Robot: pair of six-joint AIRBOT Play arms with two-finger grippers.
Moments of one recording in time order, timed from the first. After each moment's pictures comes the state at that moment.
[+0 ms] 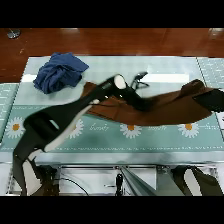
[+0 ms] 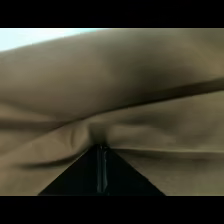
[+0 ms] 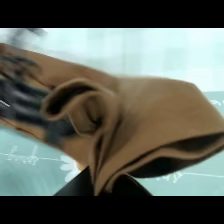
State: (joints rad) left arm -0.78 -2.02 1.77 0.70 -1.01 -1.37; right arm -0.40 -0.67 0.98 -0.93 1.43 1.36
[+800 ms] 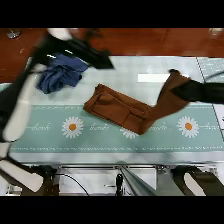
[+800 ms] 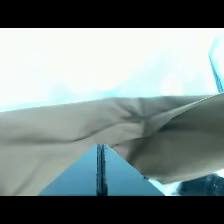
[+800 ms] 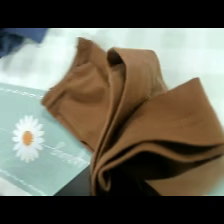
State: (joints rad) left arm -0.21 -1.73 1.92 0.76 -1.37 -1.41; right arm 0.01 -0.84 1.06 -0.90 1.23 1.44
